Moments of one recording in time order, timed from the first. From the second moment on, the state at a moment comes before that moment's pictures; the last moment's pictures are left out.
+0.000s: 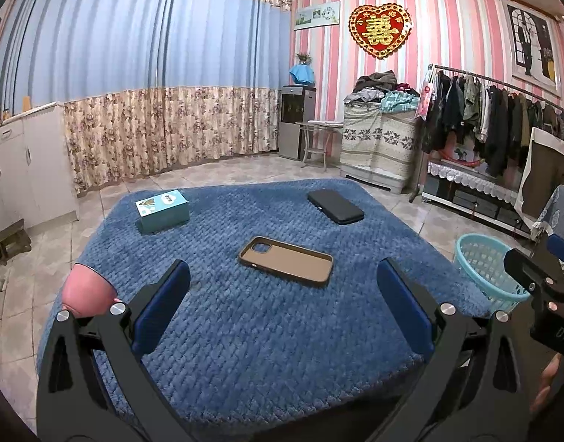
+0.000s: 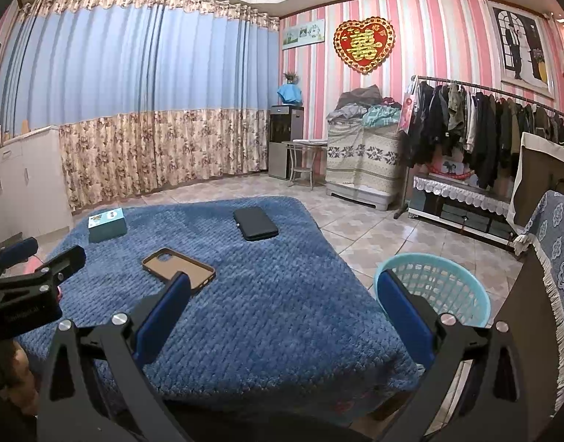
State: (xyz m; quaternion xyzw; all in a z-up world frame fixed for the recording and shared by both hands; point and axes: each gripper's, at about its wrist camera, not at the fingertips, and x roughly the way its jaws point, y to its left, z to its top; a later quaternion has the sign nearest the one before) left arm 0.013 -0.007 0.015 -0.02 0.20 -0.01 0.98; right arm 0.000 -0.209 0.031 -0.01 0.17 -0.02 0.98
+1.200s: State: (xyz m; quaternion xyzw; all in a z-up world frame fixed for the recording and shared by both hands) left arm 0.013 -0.005 0.012 -0.02 0.20 -0.01 0.98; right arm 0.001 -0.210 0.028 -0.01 0.17 -0.02 0.98
